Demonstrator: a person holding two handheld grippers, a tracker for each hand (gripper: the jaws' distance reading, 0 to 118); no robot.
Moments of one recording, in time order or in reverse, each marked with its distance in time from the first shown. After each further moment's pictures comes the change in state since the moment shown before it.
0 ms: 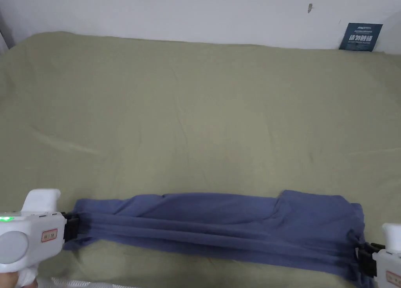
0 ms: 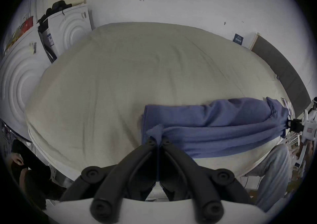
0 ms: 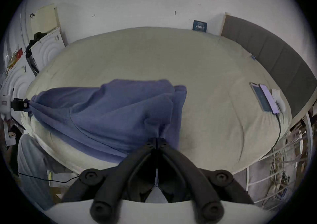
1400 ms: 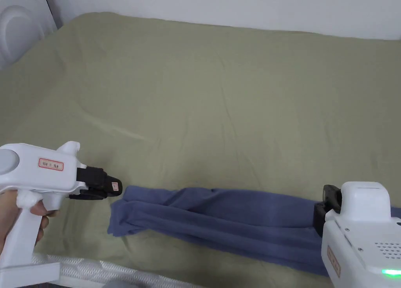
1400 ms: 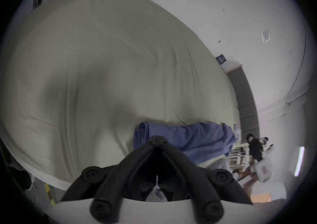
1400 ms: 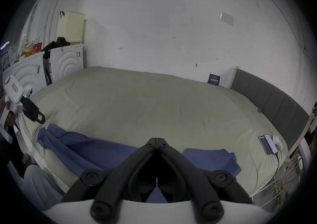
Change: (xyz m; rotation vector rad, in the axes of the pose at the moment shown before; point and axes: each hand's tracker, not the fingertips) left arm -0.111 0.068 -0.031 -0.224 -0.534 0.363; right arm -0.219 0.054 0.043 0.404 -0.018 0.144
